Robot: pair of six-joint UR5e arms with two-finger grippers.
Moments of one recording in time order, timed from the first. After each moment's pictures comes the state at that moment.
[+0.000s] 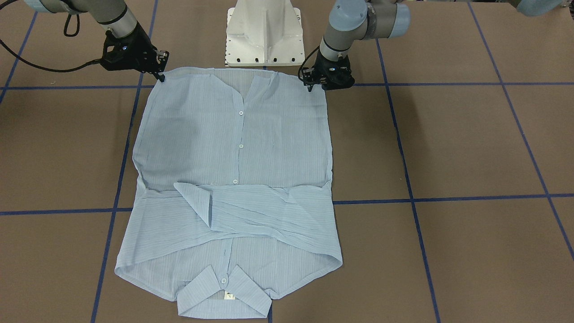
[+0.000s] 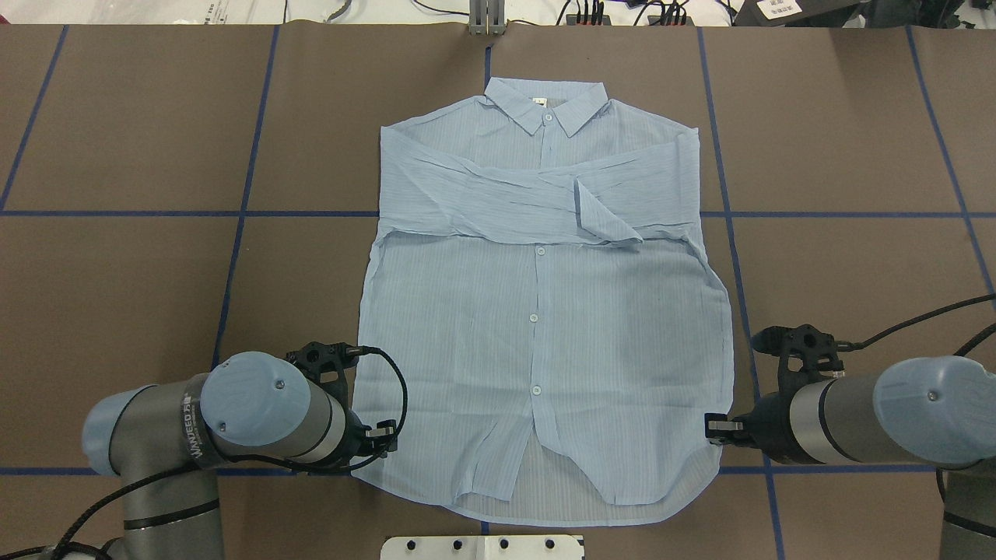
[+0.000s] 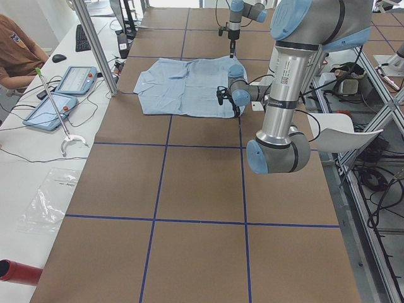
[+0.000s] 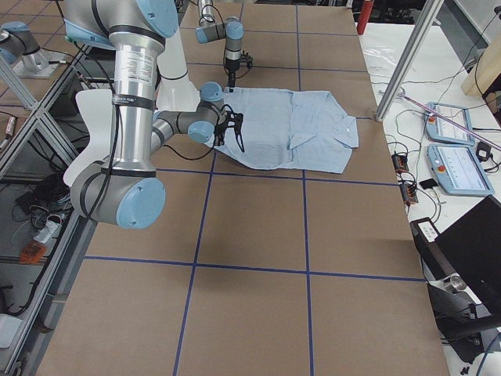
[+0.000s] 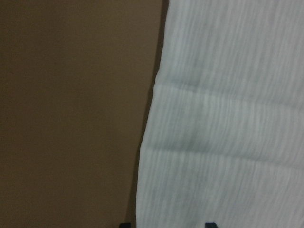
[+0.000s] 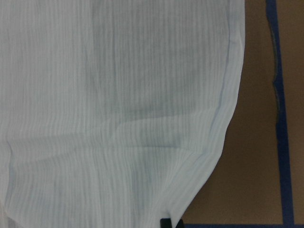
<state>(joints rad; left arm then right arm) -0.27 -1.90 -1.90 -1.77 -1.87 -1.56 0.33 -1.70 2.18 -1.12 1.82 1.47</state>
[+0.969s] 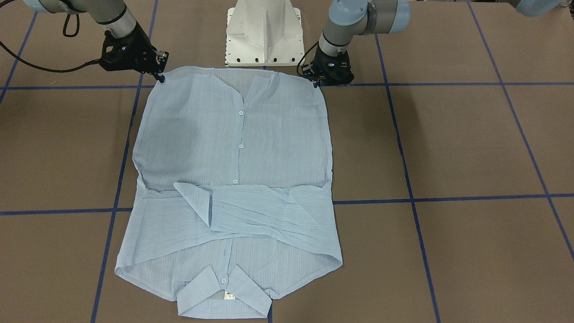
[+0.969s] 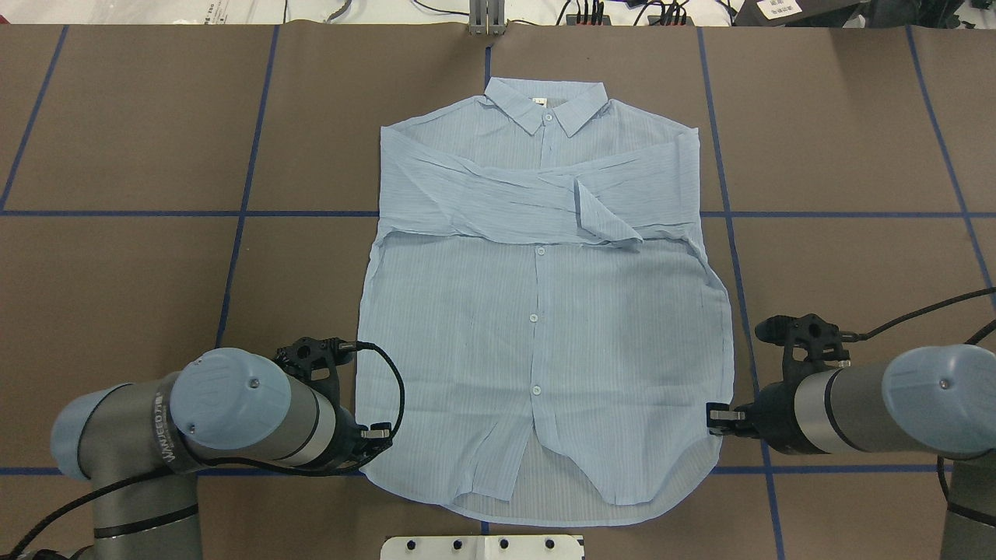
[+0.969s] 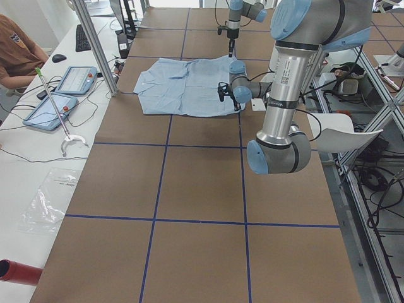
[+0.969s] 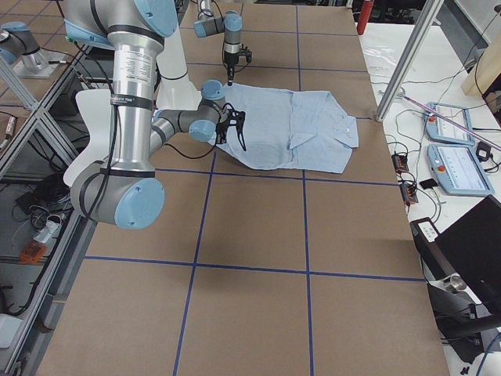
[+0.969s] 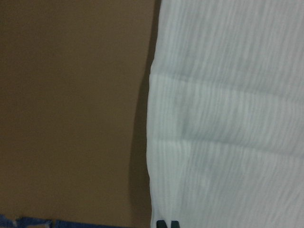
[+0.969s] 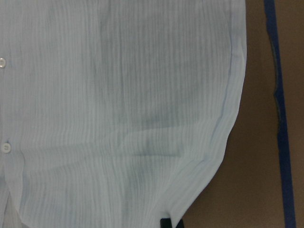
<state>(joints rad) -0.28 -1.87 -2.01 -1.75 -1.87 -1.56 0.38 -1.70 2.20 -1.11 1.85 1.47</state>
